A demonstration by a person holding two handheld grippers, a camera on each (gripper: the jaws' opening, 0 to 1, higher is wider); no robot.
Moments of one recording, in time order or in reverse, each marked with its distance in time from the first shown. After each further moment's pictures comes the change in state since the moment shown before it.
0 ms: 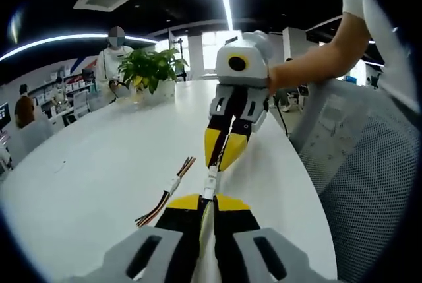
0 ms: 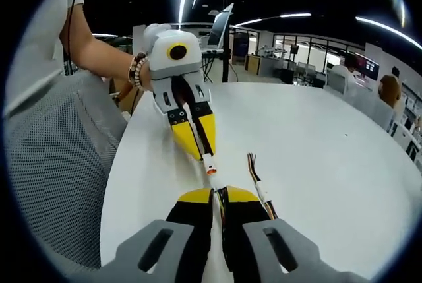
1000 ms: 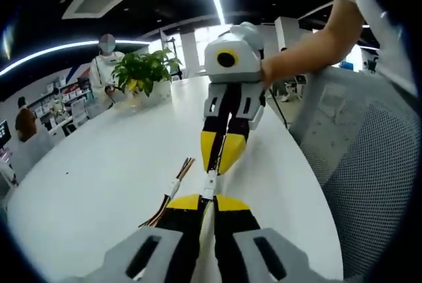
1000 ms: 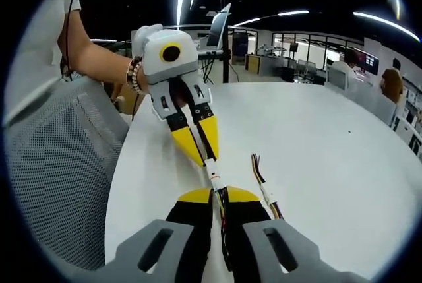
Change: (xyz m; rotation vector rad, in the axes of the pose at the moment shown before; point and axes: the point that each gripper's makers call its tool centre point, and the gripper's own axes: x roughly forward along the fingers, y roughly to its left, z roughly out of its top) left arm 0.000 -0.004 0.001 0.081 0.024 0.010; right arm 0.005 0.004 0.002 0.028 -0.005 0.017
